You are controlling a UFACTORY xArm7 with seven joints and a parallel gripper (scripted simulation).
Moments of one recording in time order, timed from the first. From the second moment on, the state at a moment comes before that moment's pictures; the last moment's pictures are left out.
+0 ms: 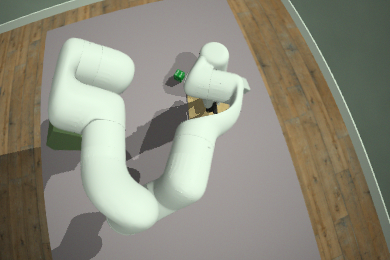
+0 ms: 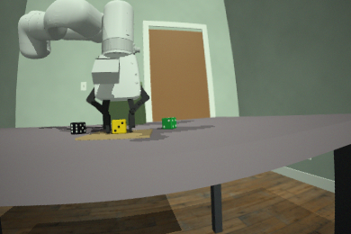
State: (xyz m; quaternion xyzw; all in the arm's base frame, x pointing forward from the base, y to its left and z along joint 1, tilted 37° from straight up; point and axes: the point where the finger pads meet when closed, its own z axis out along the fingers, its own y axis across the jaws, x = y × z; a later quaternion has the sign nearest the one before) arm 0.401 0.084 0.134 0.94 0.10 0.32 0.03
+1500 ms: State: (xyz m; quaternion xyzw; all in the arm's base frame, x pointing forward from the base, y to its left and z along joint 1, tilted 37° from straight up) arm 0.347 0.084 0.205 0.94 0.10 0.32 0.03
